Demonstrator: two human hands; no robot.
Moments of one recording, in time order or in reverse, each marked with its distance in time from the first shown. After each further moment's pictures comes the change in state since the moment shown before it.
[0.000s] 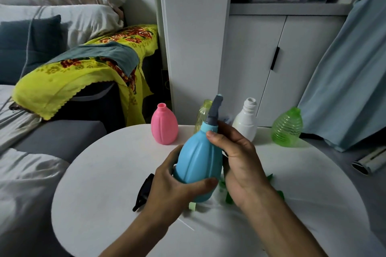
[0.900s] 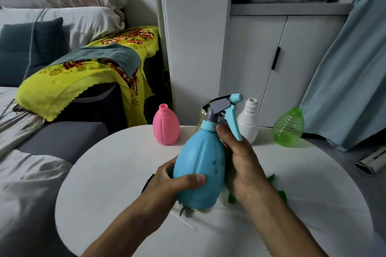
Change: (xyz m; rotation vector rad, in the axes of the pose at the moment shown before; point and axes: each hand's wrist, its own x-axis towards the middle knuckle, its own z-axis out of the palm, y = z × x) left_hand 0.004 0.013 -0.022 -0.257 -0.285 -0.266; right_hand 0.006 0.002 -0.001 0.231 -0.101 0.085
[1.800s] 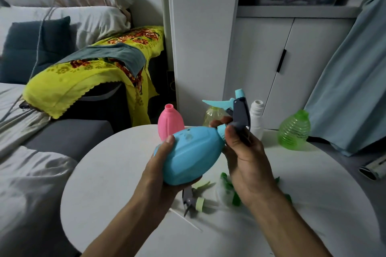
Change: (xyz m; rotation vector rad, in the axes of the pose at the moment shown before) left_hand 0.000 0.013 -0.002 -0.482 0.284 0.040; right_hand -0.006 -0.005 0.010 0.054 -0.065 -0.226
